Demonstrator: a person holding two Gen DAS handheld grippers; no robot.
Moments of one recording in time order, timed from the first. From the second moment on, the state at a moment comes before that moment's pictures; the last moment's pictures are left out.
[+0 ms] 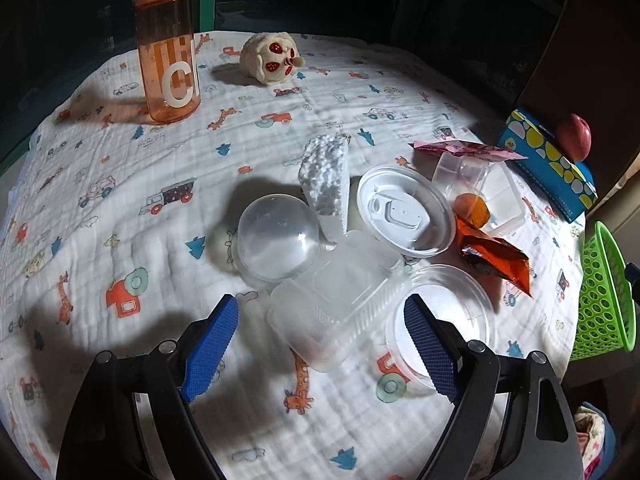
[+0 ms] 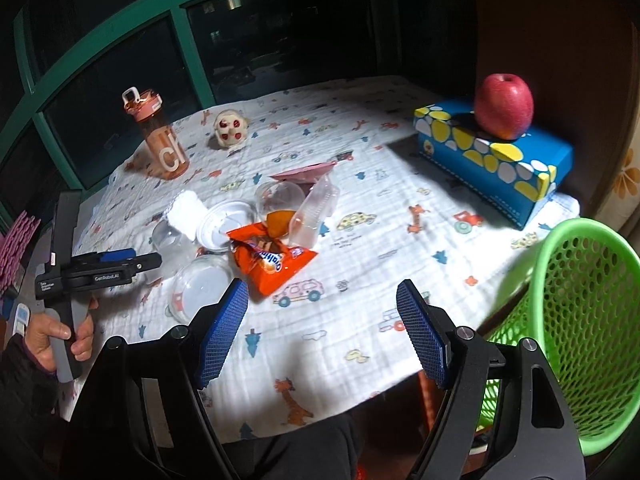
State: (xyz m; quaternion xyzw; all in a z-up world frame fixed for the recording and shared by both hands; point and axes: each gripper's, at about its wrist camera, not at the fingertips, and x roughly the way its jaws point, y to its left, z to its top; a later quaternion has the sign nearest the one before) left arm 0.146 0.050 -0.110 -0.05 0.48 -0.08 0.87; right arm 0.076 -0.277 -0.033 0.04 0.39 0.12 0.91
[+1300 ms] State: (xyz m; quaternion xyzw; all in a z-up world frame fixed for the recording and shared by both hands) left arm 0.122 0.083 -0.074 -0.08 0.42 -0.11 0.90; right arm 0.107 -0.154 -0.101 0.00 0.47 0.23 0.85
